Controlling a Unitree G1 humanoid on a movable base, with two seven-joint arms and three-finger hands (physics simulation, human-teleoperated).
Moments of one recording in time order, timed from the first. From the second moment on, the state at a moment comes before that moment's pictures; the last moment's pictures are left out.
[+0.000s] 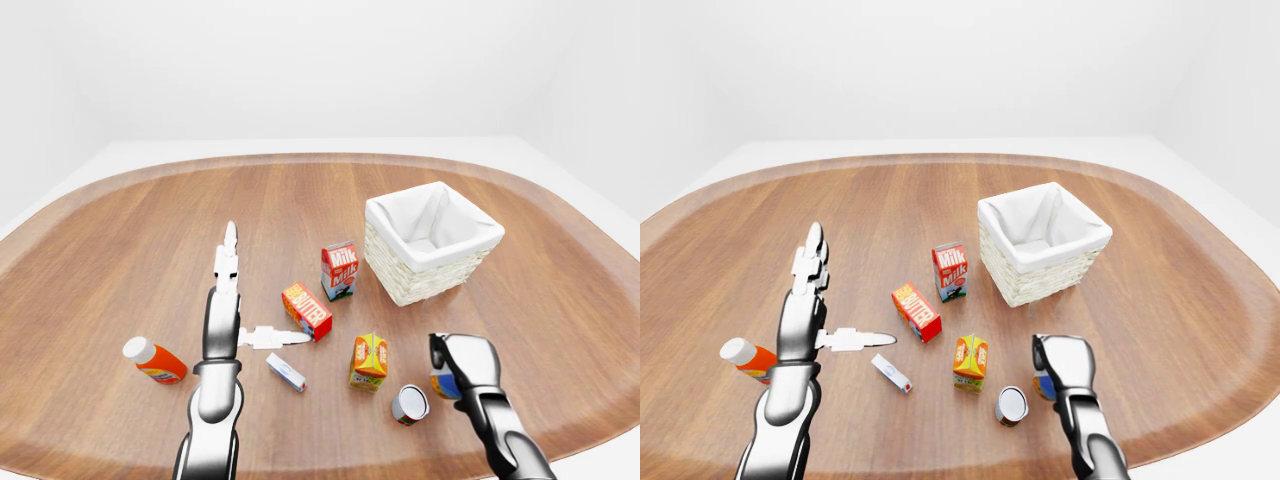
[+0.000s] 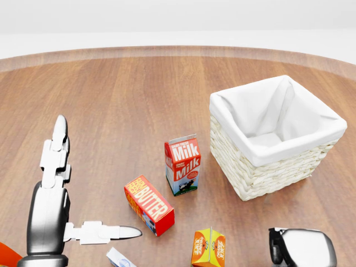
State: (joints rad) left arm 0.14 0.00 -0.05 -0.36 0.32 -0.09 0.06; right arm 0.09 -0.28 -0.02 0.42 -1.25 -0.09 -0.39
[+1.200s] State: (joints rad) left arm 0.14 0.00 -0.05 -0.36 0.32 -0.09 0.06; right arm 0.26 -0.07 -0.25 -0.35 -0.98 -0.09 -0.17
